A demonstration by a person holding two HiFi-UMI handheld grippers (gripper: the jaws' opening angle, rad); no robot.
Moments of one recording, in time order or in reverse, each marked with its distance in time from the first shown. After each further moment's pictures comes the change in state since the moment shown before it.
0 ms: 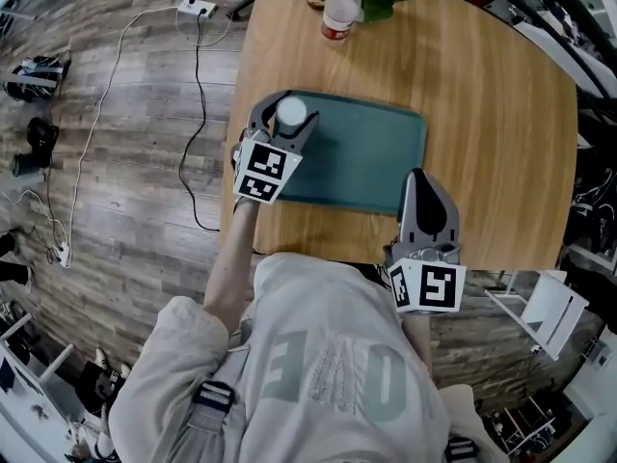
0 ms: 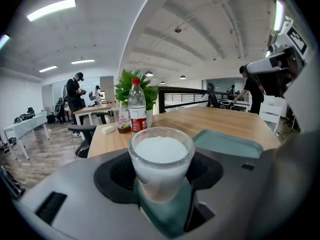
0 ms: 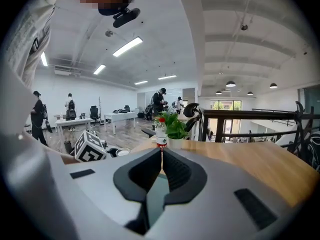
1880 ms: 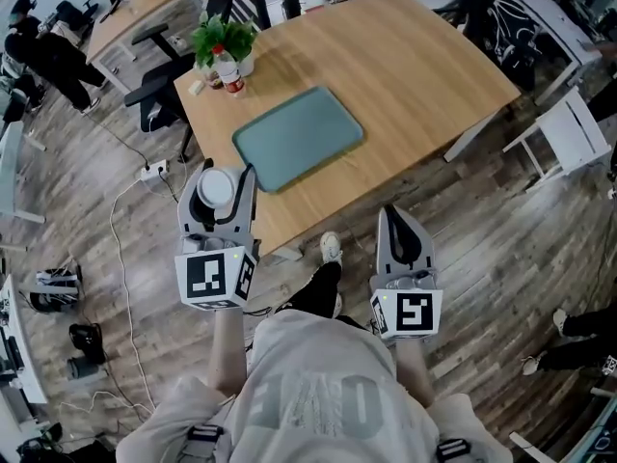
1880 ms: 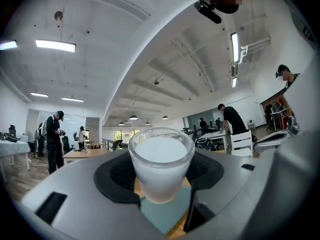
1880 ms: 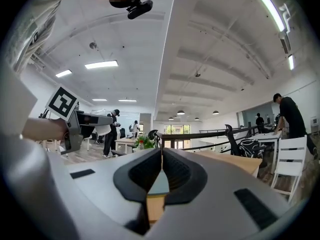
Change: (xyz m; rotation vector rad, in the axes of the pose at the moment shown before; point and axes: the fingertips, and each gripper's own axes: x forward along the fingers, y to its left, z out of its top) left arm -0.311 -0.087 0.132 0.111 -0.508 -0.149; right arm -0.265 0.160 -0.038 0.076 -0.291 -0.589
